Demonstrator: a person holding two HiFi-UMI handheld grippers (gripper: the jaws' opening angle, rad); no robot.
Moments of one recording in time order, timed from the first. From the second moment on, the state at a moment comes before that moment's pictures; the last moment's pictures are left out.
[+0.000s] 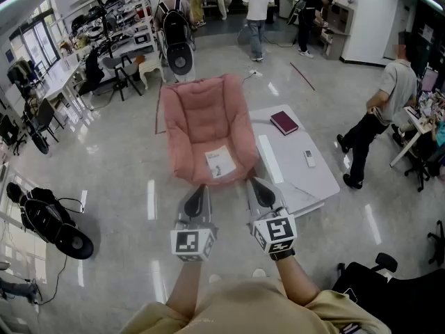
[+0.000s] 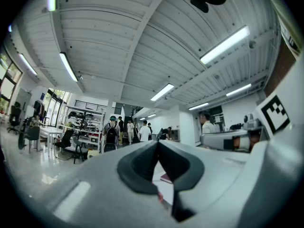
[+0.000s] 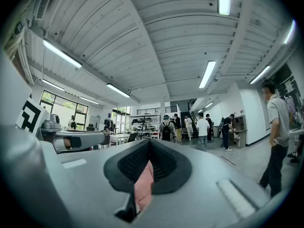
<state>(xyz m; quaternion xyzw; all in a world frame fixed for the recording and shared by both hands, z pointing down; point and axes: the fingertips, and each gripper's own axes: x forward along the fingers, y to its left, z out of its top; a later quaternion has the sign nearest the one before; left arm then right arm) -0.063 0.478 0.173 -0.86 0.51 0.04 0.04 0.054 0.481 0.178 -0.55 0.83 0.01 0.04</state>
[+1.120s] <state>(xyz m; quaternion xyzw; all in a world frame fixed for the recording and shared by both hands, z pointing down) 0.059 0.429 0.222 -0.86 0.51 0.01 0.00 0.152 0.427 0.226 -0.52 0.85 -0.04 0.06</state>
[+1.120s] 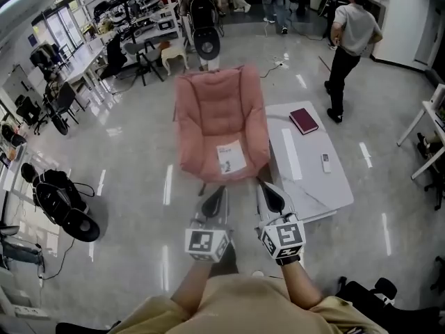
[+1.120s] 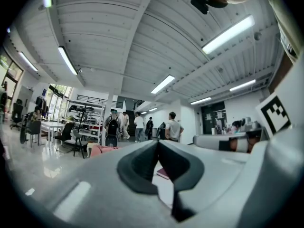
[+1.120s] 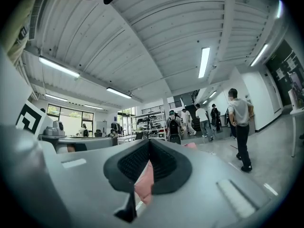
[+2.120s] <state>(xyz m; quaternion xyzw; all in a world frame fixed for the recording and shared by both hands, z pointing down) -0.077 0.064 0.275 -0.87 0.48 -0.02 -0.07 0.016 0.058 0.277 -0.52 0.85 -0.07 -0.07</state>
